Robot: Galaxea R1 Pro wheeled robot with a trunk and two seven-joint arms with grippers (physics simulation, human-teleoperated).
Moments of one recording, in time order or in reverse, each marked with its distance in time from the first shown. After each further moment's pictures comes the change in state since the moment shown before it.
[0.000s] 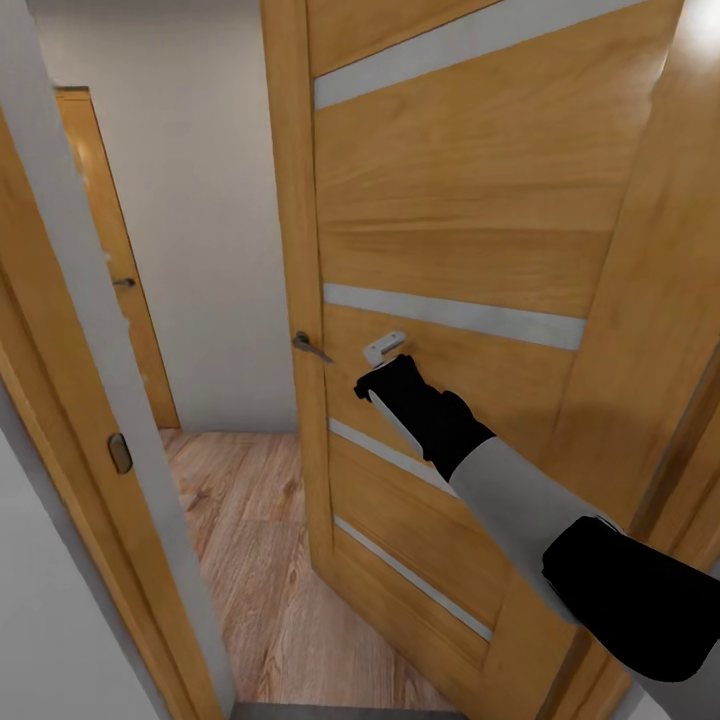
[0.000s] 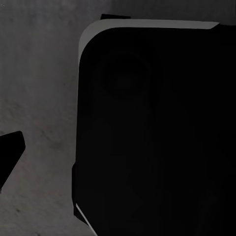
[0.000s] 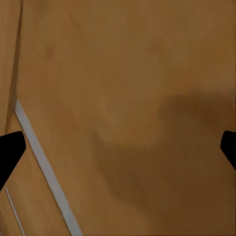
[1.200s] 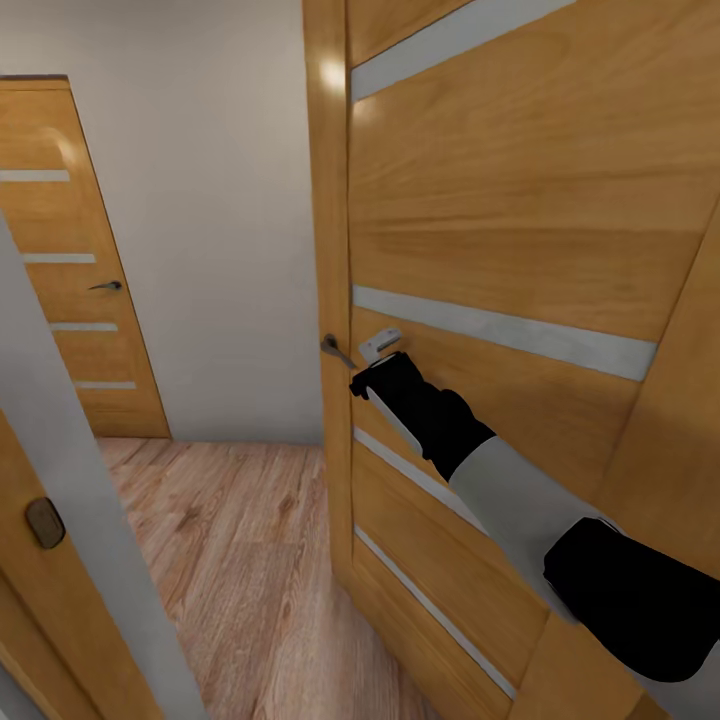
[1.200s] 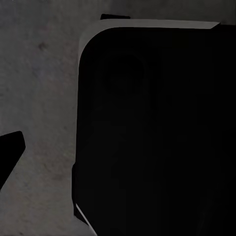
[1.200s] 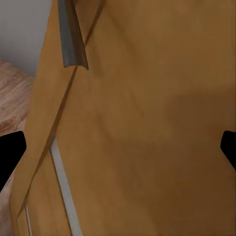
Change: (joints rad) left arm 0.000 0.000 0.000 0.000 0.000 0.000 0.000; right arm 0.000 0.000 0.004 -0.036 -0.013 0.009 0.014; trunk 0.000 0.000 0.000
